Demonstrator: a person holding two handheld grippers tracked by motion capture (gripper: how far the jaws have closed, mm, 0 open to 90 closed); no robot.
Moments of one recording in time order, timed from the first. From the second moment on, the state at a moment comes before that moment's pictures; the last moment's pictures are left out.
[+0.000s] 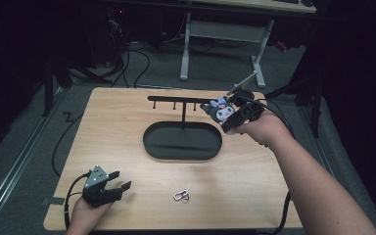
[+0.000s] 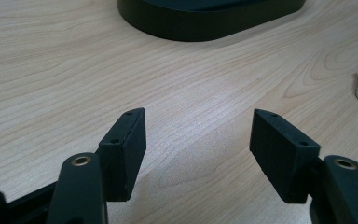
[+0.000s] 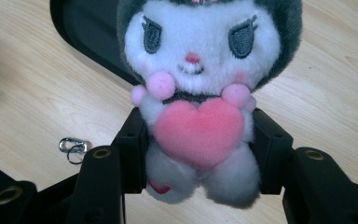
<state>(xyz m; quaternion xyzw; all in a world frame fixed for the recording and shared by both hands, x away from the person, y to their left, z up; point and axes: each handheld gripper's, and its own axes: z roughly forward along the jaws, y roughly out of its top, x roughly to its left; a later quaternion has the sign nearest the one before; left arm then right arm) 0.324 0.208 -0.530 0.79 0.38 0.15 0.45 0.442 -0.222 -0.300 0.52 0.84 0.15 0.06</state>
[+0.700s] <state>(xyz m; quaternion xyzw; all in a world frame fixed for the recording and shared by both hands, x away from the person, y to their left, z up) 0.324 0.207 -0.529 0.79 0.38 0.15 0.45 0.446 -0.235 -0.309 0.53 0.83 0.14 0.07</state>
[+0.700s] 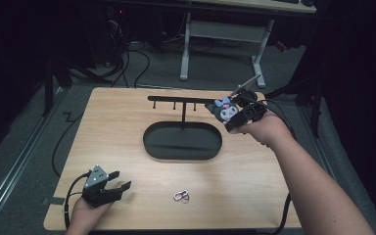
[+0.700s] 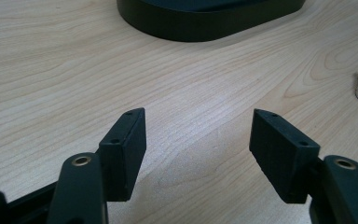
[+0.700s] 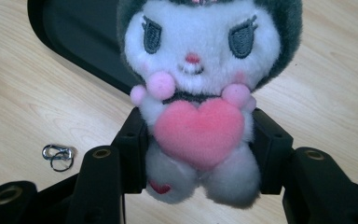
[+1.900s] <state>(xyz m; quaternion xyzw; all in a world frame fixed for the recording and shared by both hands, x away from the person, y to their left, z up) 0.323 0.204 -0.530 0.79 0.38 0.15 0.45 0.441 -0.240 -0.371 0.53 0.83 0.14 0.05</state>
